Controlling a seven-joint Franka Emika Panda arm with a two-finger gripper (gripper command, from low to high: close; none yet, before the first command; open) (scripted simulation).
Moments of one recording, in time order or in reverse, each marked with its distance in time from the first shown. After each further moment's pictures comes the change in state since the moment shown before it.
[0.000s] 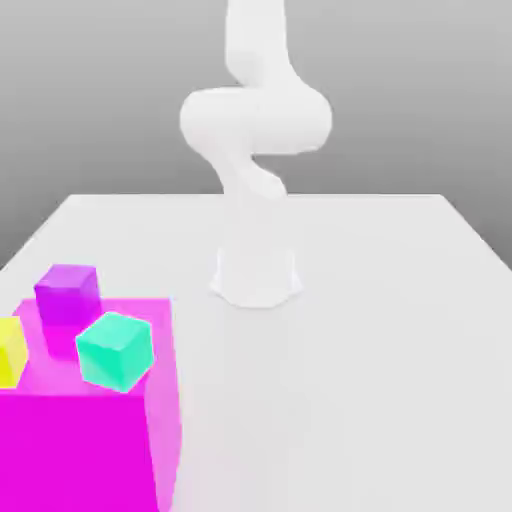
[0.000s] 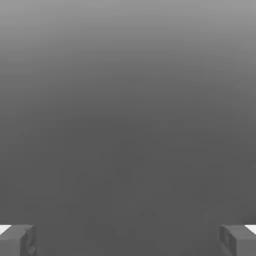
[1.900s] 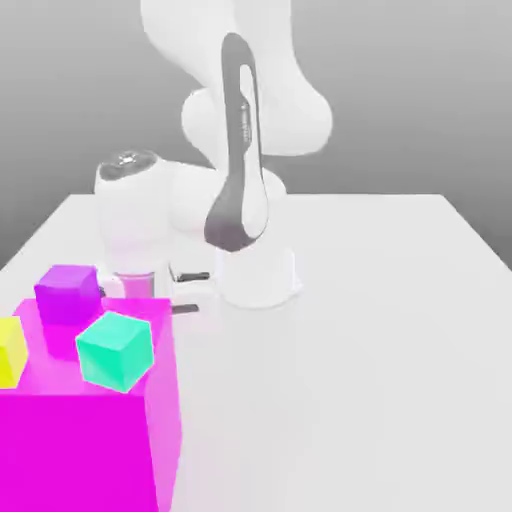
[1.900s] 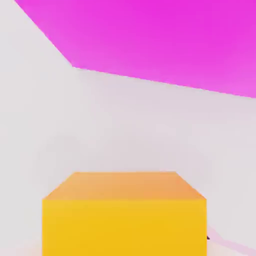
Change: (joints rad) arm -0.172 0.749 -0.197 -0.640 0.009 0.599 -0.588
